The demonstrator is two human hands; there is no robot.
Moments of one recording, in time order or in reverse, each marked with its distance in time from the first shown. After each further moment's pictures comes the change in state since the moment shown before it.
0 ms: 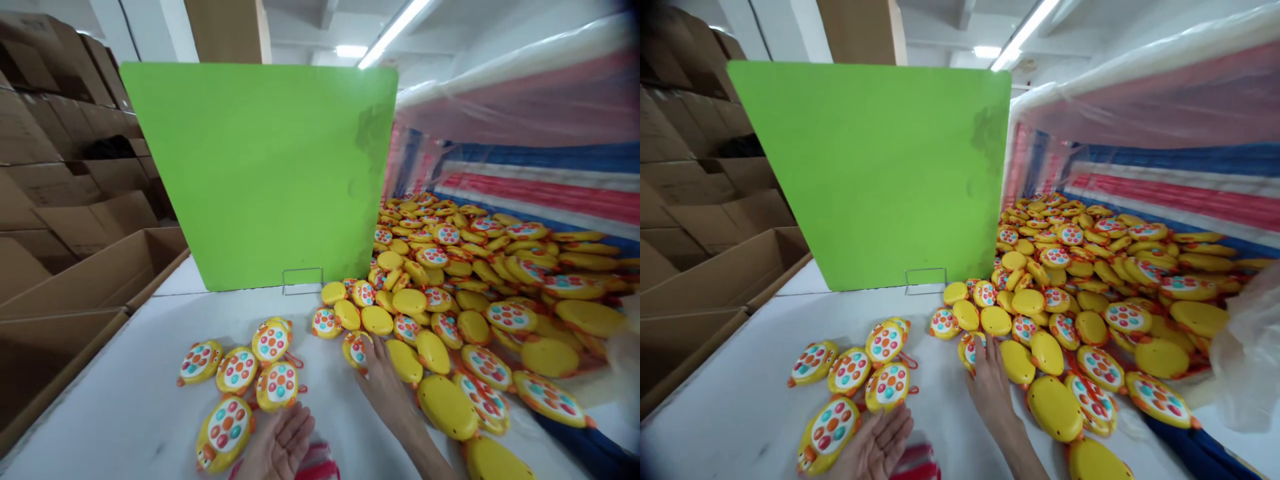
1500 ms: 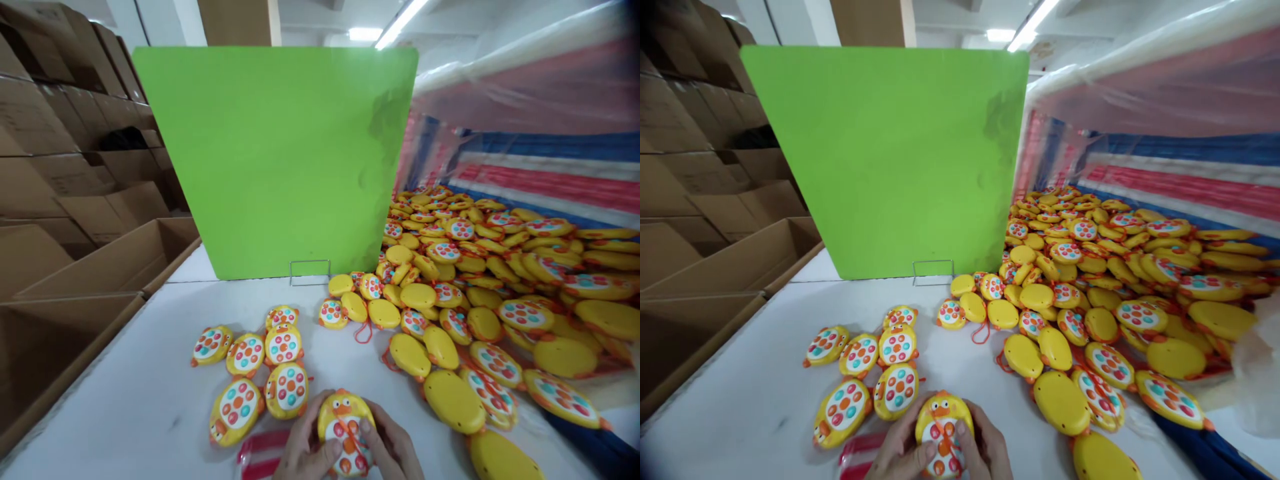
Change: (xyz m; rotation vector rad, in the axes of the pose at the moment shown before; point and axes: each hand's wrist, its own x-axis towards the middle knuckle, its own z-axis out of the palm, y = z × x) left_hand -0.005 -0.030 -0.008 0.518 -0.516 0.223; right_hand -0.091 -0.063 -0.026 1.055 -0.171 0.339
